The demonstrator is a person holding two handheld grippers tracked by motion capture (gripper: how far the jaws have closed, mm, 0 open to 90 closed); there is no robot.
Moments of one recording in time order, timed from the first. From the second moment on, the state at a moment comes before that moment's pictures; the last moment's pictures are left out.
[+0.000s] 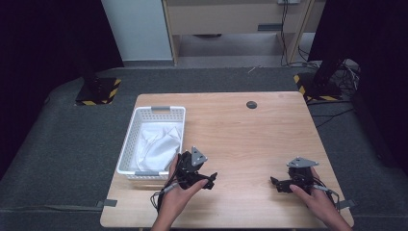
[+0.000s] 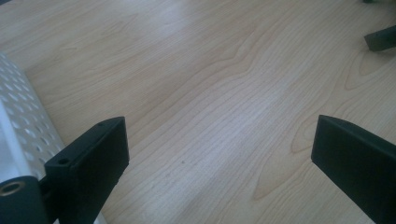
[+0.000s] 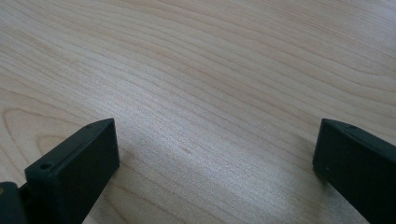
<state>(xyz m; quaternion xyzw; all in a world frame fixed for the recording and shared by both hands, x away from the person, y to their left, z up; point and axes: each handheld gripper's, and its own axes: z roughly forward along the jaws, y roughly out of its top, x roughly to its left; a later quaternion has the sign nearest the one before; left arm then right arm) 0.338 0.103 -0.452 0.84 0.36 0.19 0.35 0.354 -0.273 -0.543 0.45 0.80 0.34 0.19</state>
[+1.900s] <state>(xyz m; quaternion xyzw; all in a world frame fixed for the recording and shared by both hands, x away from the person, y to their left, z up) 0.338 0.141 -0.432 0.84 0.37 0.20 0.35 0.354 -0.273 -0.543 0.45 0.80 0.34 0.19</state>
